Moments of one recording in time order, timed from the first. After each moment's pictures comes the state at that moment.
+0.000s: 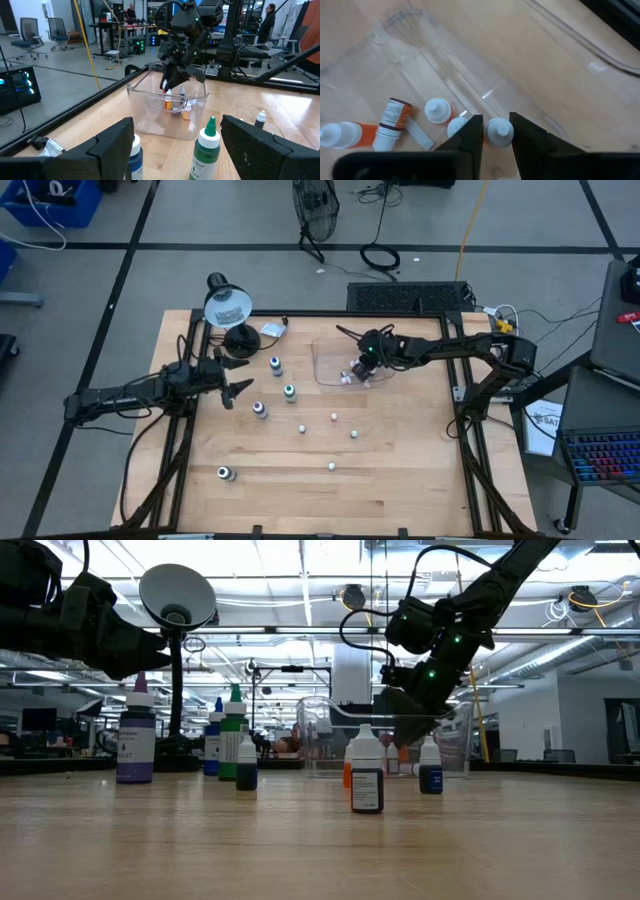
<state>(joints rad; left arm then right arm) 0.20 0.12 0.01 0.08 -0.09 -0.06 -0.39 1.62 0.82 -0.15 0.20 0.26</state>
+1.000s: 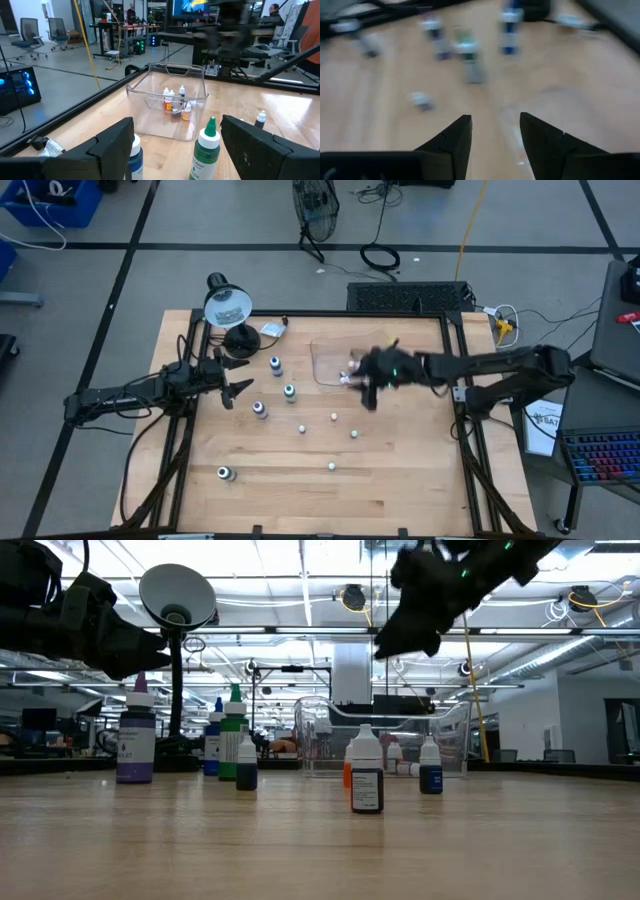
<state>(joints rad) 0.20 0.12 0.01 0.08 -0.09 -0.06 -0.07 1.30 0.82 -0.10 0.03 0.21</state>
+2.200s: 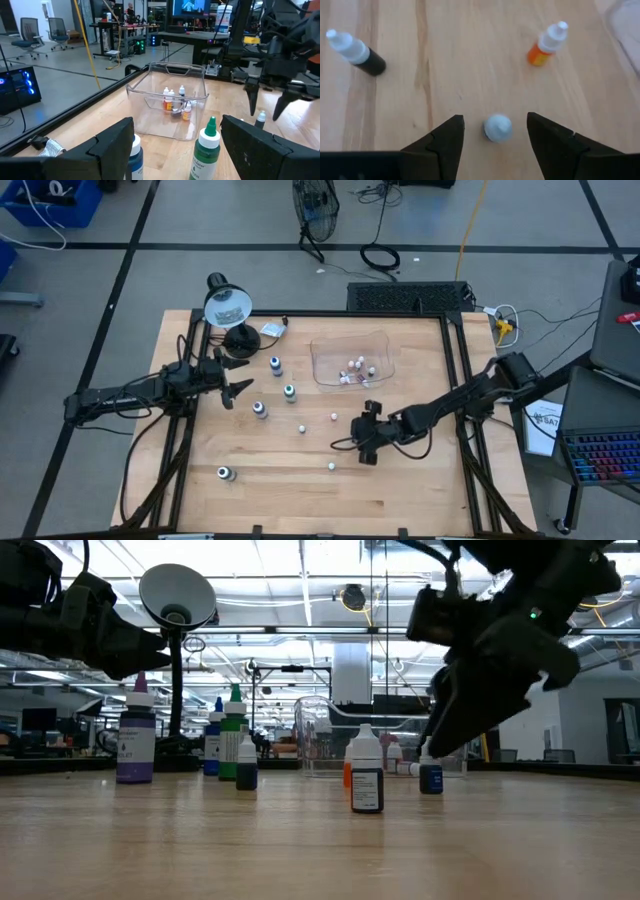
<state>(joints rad) 0.20 0.12 0.01 0.08 -0.09 -0.06 0.35 1.66 0.82 -0.13 0.31 0.40</state>
